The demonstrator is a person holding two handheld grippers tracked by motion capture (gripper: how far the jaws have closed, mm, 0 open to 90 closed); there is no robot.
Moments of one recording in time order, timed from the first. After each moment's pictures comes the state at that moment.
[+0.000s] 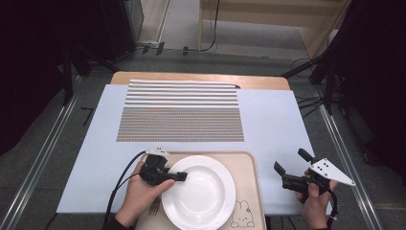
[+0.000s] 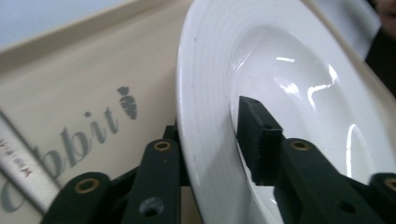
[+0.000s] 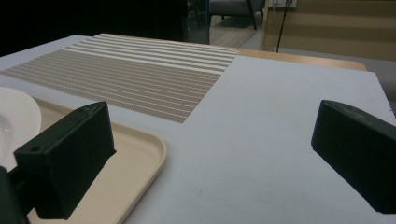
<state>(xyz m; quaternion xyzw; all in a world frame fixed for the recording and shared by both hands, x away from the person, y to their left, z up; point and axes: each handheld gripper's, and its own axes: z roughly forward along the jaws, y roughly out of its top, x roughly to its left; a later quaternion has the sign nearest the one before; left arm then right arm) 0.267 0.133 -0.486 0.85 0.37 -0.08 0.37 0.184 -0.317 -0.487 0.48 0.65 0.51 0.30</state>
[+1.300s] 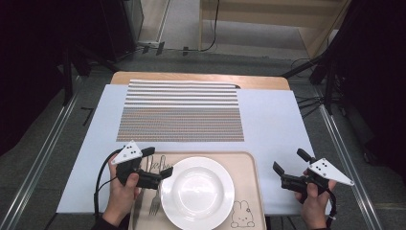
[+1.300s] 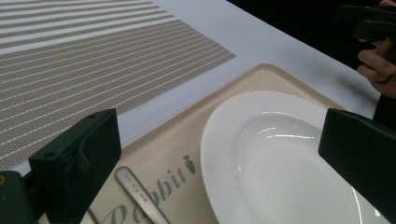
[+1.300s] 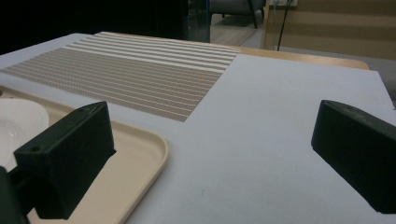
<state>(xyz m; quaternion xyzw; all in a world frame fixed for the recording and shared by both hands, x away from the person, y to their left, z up) 0.250 0.185 -0.449 0.78 0.34 0.08 0.51 0.185 -0.315 -0.487 0.48 0.65 0.51 0.30</state>
